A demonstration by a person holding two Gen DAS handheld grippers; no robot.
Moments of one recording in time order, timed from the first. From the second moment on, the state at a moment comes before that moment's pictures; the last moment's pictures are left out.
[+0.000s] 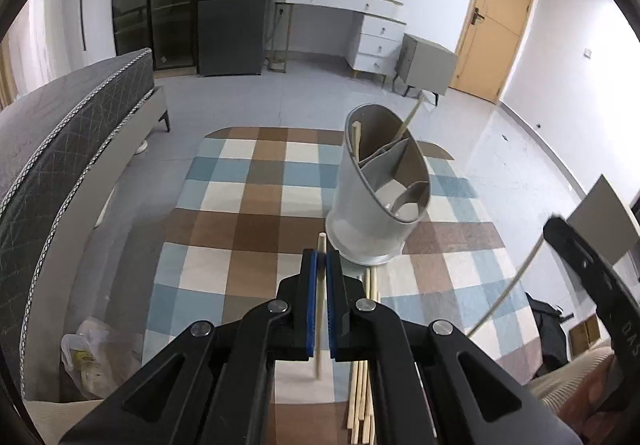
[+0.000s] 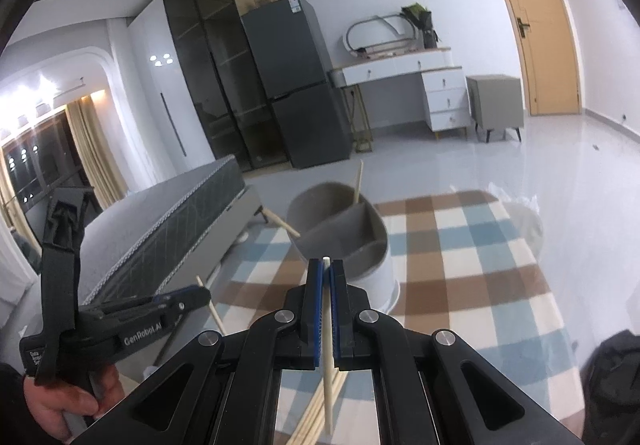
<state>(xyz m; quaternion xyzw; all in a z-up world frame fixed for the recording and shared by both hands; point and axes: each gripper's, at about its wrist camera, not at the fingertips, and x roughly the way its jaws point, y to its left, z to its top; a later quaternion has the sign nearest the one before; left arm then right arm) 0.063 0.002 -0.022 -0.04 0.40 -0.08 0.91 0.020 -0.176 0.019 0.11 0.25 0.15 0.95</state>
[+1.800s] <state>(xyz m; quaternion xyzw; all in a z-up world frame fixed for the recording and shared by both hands) 0.204 -0.018 0.060 -0.08 0.42 -0.21 0.88 0.188 -0.168 0.045 0.10 0.23 0.22 0.94</state>
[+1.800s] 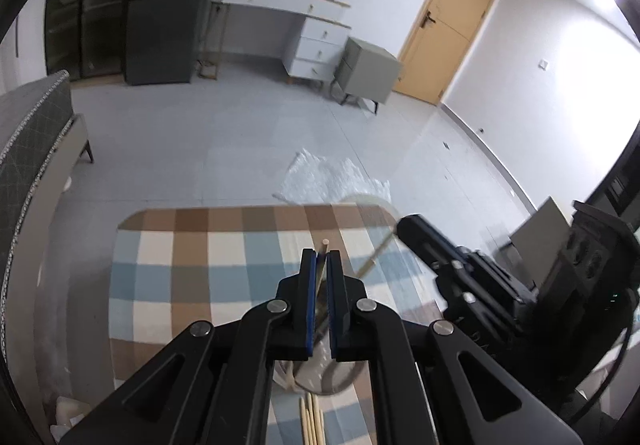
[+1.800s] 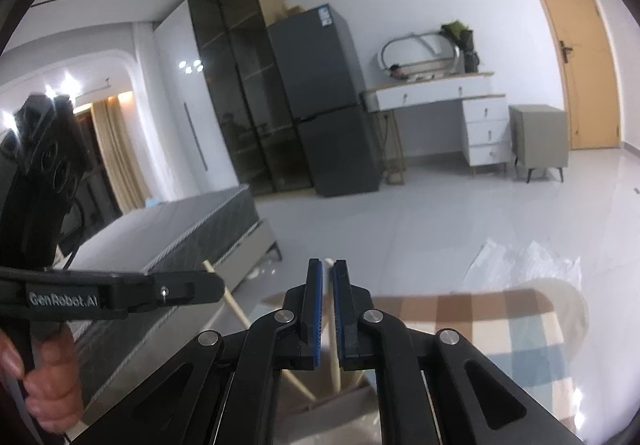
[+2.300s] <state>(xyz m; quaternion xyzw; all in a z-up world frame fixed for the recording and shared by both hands) 0.149 0.004 0.085 -0.07 0.38 -0.13 0.91 0.117 -0.203 0.058 0.13 0.24 0.18 0.95</state>
